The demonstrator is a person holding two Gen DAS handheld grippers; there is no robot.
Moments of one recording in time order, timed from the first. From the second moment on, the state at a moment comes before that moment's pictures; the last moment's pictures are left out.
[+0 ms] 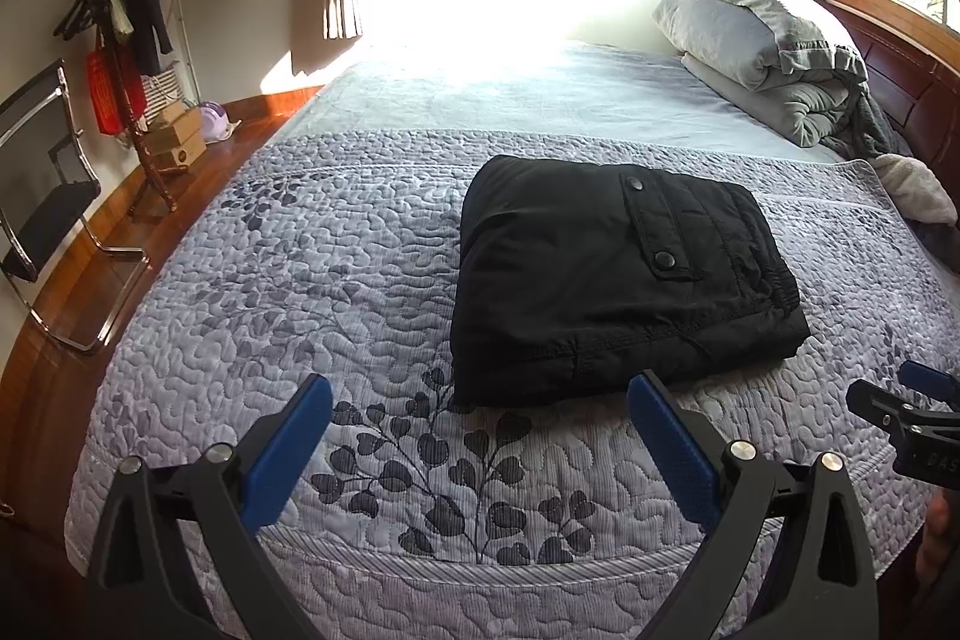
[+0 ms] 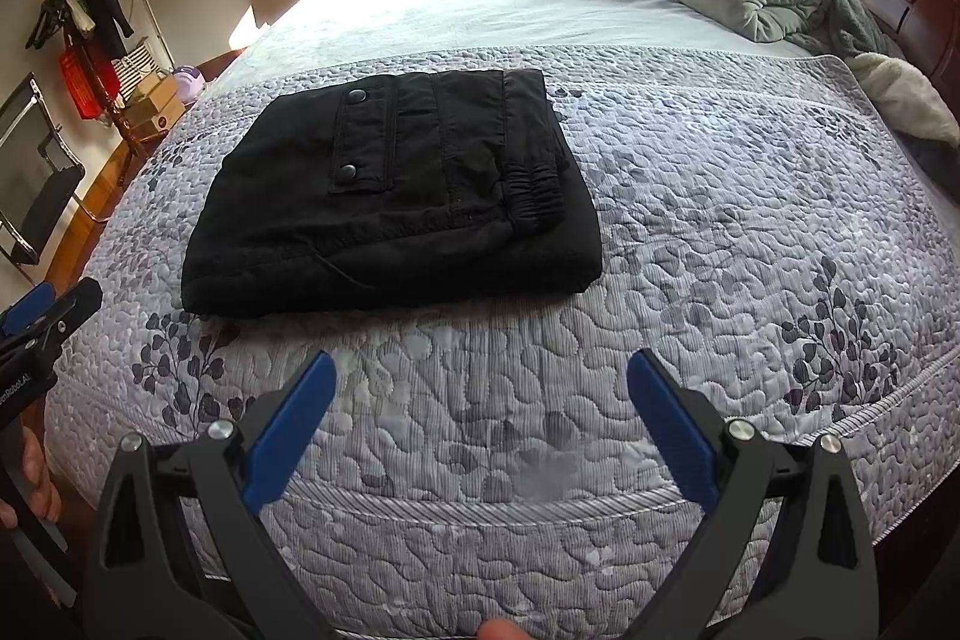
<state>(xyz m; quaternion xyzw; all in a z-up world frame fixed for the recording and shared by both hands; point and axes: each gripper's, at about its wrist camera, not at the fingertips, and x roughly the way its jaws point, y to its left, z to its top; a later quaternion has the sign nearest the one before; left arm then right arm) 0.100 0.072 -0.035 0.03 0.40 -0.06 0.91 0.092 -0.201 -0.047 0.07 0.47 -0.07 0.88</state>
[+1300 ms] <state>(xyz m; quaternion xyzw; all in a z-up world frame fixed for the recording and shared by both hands) 0.103 0.068 -0.035 0.03 0.40 -0.07 0.91 0.093 -0.206 -0.051 0.07 0.47 -0.07 0.87</state>
